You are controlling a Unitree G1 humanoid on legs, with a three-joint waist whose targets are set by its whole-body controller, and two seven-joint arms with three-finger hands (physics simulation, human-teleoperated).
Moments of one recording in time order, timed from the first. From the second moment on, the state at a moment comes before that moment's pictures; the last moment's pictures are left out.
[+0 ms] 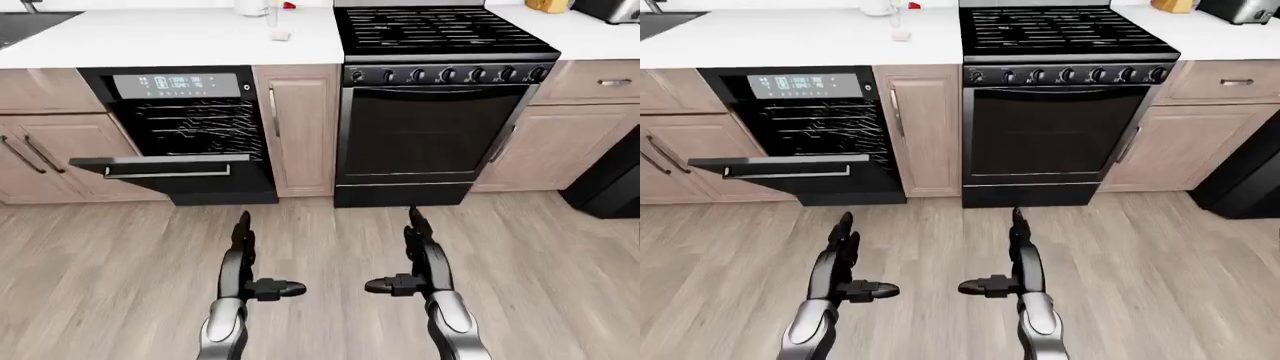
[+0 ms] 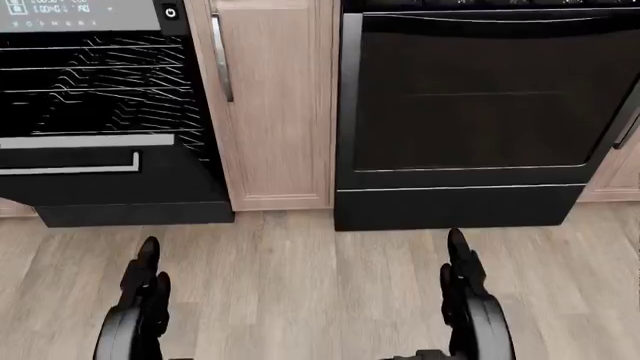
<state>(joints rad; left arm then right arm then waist) 0.03 0.02 0.04 0.09 -0.01 0.06 -0.04 0.03 -0.01 -0.04 0.09 0.01 0.06 0.04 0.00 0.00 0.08</state>
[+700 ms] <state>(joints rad) 0.03 0.01 0.03 0.01 0.00 0.01 -0.03 0.06 -0.01 -0.03 0.00 -0.08 0.06 -0.03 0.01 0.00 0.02</state>
